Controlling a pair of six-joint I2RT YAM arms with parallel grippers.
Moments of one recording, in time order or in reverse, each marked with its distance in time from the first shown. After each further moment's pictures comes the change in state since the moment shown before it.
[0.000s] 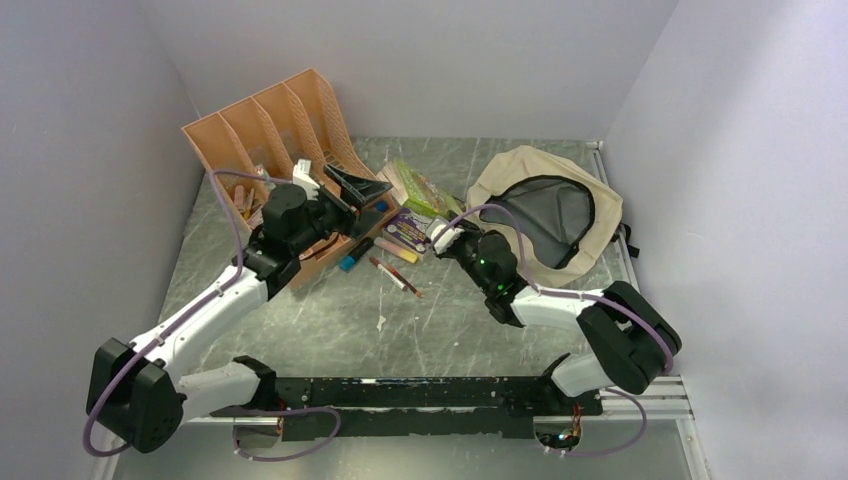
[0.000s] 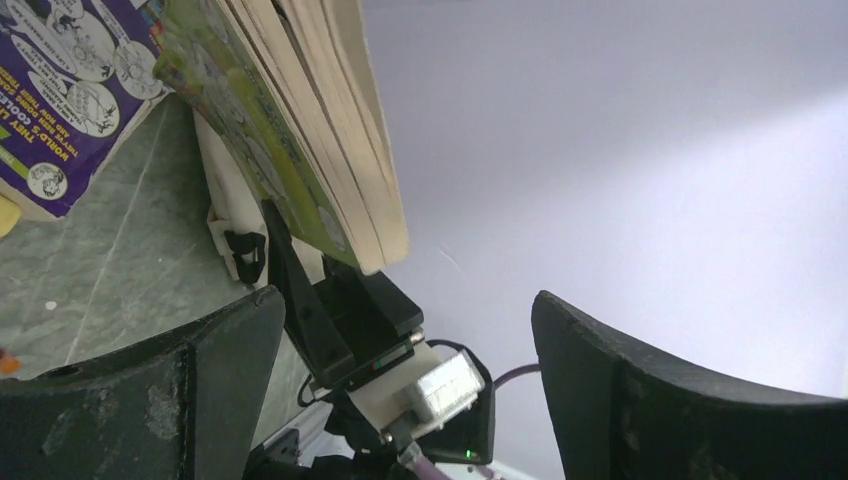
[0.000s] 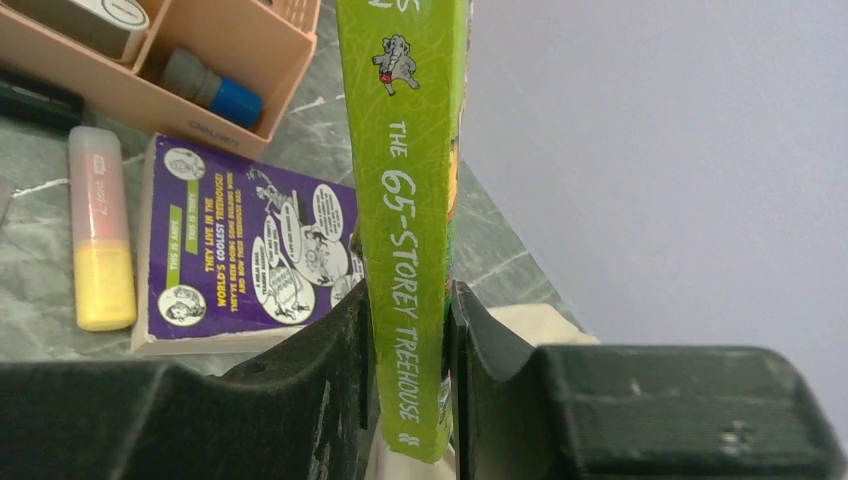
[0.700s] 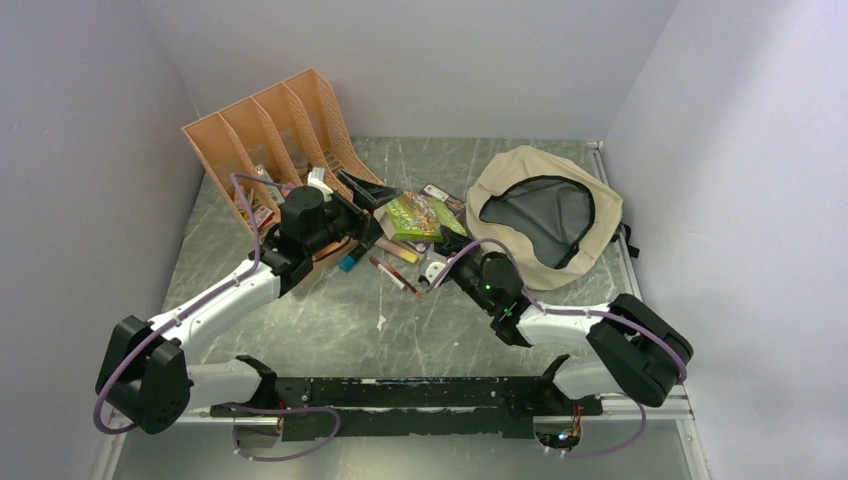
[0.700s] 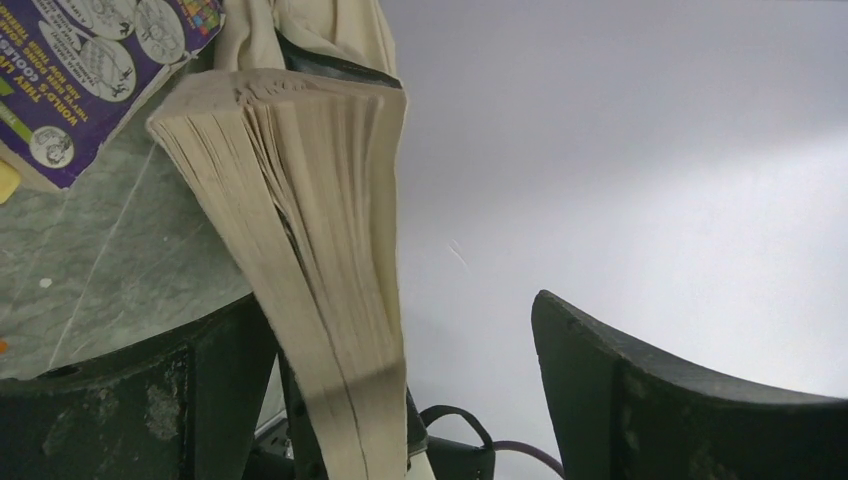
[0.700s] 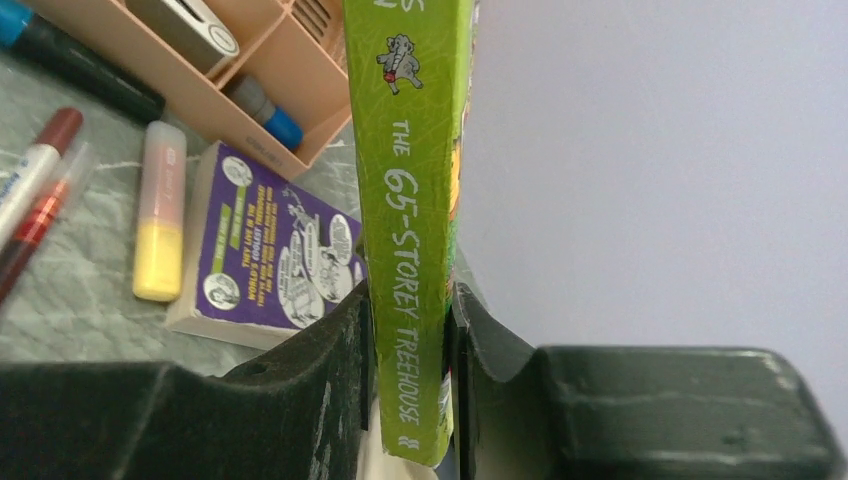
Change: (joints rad) left arm -0.050 0.099 -0.002 0.040 -0.034 -0.079; right arm 0.114 -0.083 -0.122 0.094 -0.040 -0.179
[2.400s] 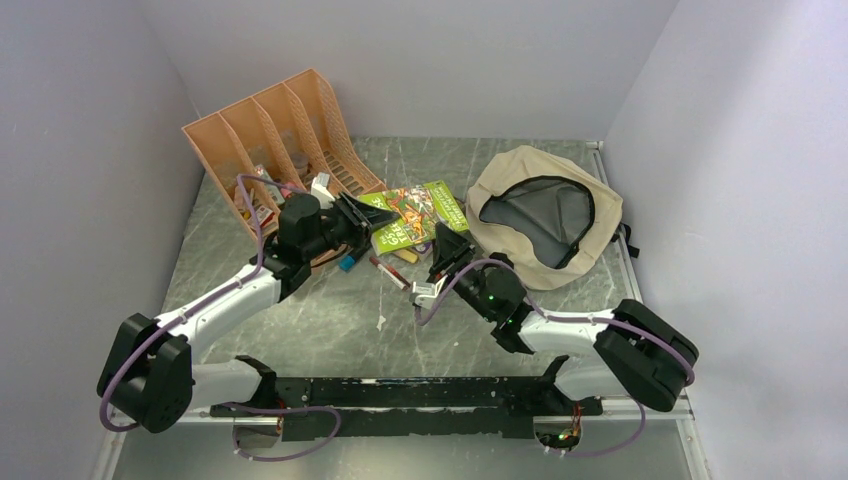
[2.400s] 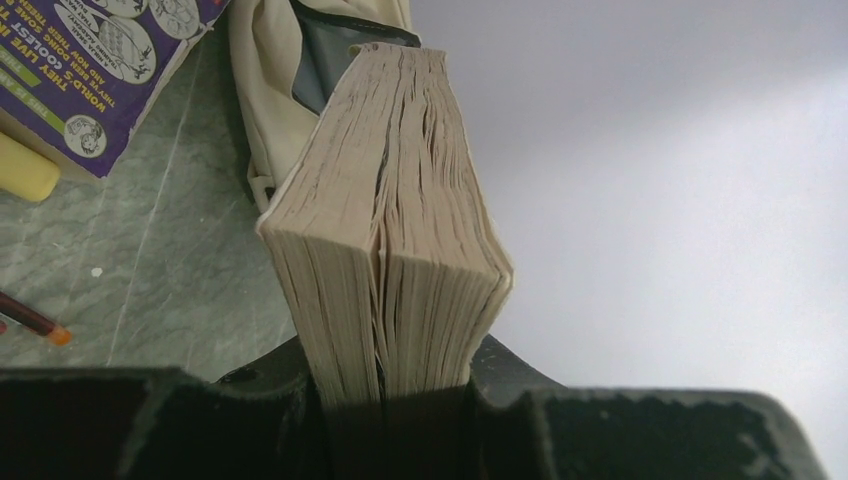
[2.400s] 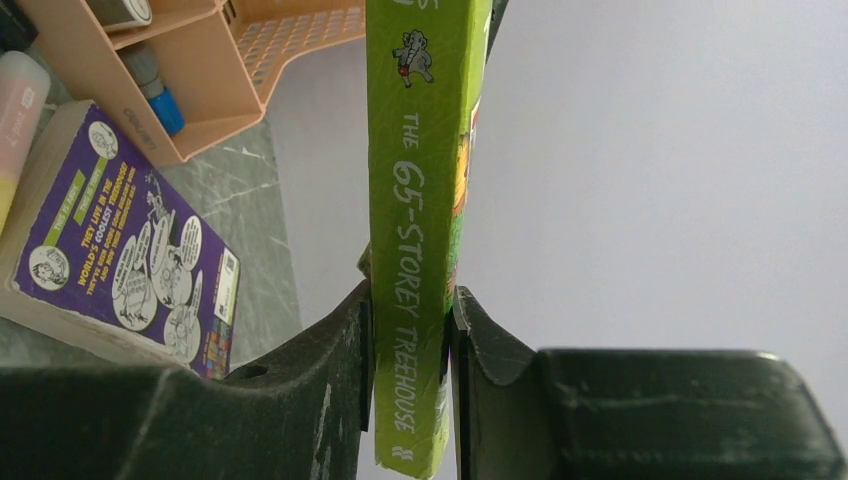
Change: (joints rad) left arm 0.025 0.007 -0.093 0.100 0.125 0.086; right arm 0.069 -0.034 -0.039 0.090 0.000 -0.540
